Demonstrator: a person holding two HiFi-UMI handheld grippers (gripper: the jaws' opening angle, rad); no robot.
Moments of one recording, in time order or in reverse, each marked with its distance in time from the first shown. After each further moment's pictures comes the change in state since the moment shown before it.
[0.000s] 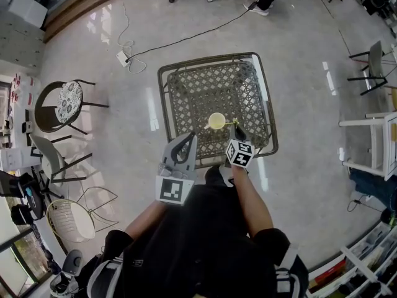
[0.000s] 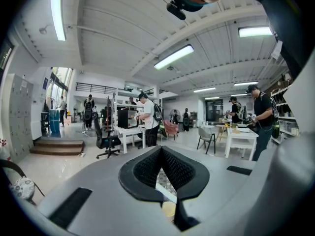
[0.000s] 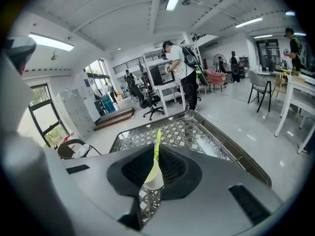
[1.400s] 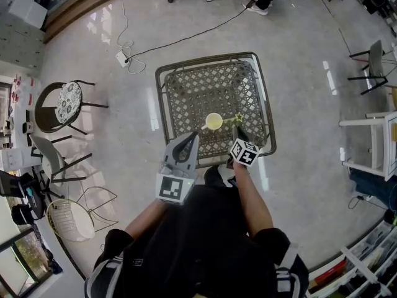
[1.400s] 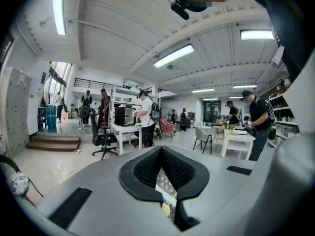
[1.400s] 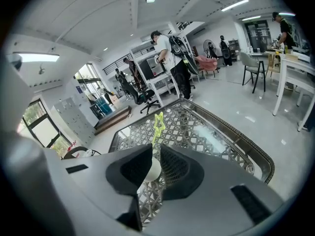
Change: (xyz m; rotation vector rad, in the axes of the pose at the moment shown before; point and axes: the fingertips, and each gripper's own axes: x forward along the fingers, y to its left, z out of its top) left arm 0.013 -0.019 -0.003 -0.030 0.016 -0.036; right arm 0.004 -0.039 -0.026 0.158 0.080 0.008
